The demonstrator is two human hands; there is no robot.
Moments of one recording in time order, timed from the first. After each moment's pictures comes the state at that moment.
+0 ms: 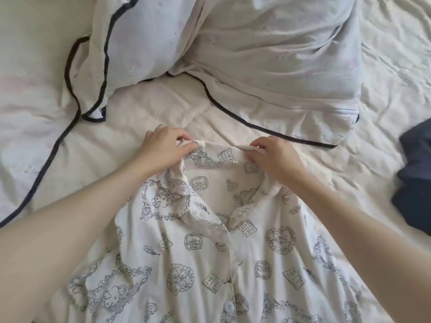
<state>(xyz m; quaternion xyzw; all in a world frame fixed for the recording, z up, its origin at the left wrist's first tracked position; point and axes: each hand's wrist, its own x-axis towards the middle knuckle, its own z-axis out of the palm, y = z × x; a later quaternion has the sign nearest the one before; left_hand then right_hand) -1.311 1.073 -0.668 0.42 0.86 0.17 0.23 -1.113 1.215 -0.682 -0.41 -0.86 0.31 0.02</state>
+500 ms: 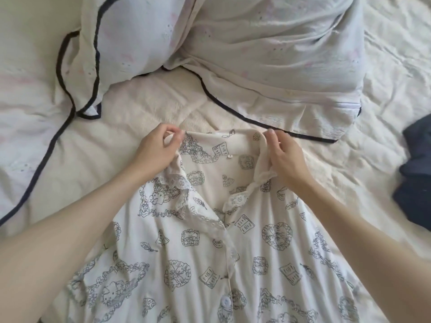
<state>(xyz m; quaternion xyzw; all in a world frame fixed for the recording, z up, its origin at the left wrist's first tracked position) -1.305 1.059 -0.687 0.34 0.86 0.31 0.23 -1.096 1.212 -0.688 -0.47 -0.73 0.47 0.15</state>
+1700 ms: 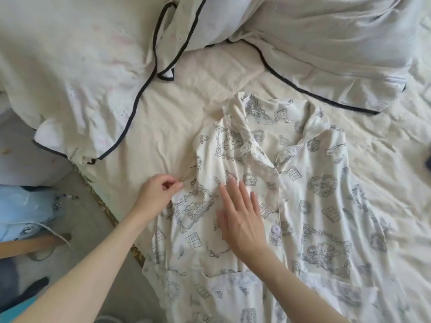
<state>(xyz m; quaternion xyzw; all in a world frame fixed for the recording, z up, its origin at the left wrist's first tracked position) -1.270 0.832 -0.665 0.20 0.88 0.25 0.35 -1.082 0.930 -0.679 -0.29 -0.92 0.27 -0.02</state>
